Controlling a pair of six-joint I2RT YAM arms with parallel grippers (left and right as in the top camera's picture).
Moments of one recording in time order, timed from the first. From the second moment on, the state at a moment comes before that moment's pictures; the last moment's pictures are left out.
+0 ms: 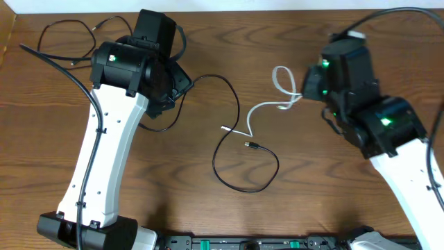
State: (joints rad) left arm -0.27 1.63 1.87 -1.49 -0.04 -0.93; right arm 0.42 1.32 1.46 -0.86 0.31 0.54
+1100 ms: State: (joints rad) left arm -0.27 1.63 1.87 -1.49 -0.04 -0.93; right arm -0.16 1.37 1.46 -1.09 0.28 0.72
